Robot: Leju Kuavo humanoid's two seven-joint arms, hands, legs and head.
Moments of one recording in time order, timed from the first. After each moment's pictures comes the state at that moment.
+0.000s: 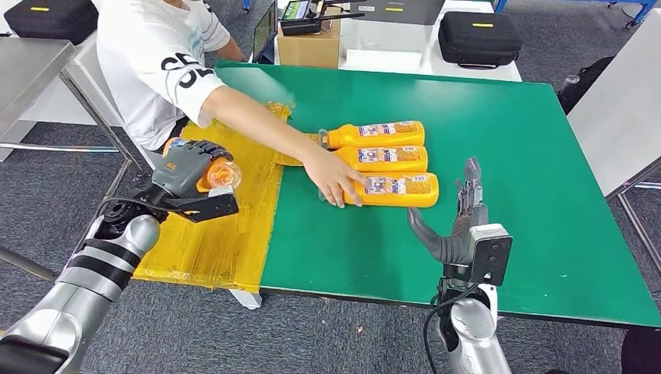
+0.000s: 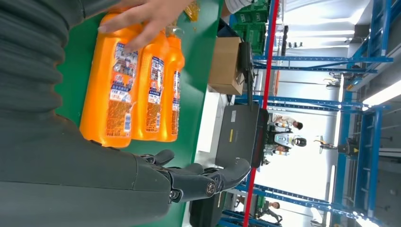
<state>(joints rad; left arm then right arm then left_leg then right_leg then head) -0.58 0.28 -0.41 -1.03 -0.91 0.09 -0.30 -0.15 0.07 0.28 -1.48 0.14 -0.28 -0.38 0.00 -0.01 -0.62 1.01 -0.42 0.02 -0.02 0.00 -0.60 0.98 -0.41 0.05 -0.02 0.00</state>
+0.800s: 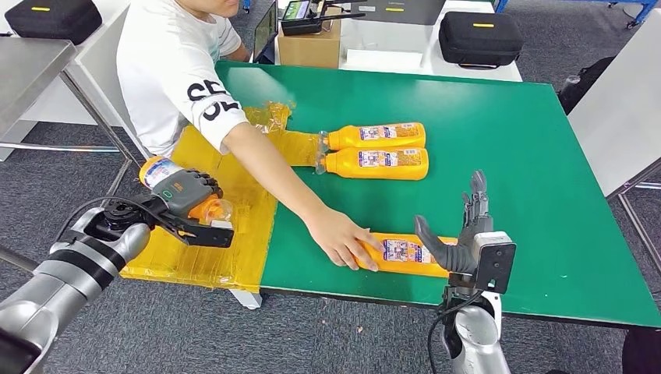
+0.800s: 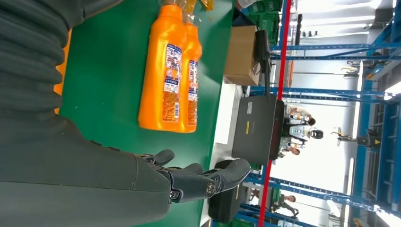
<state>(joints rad) -0.65 0.42 -0.69 -0.98 -1.00 -0.11 -0.24 -0.11 0.09 0.20 -1.45 0.16 -0.23 -0.40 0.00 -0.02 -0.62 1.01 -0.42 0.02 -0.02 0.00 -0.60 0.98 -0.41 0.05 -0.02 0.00</state>
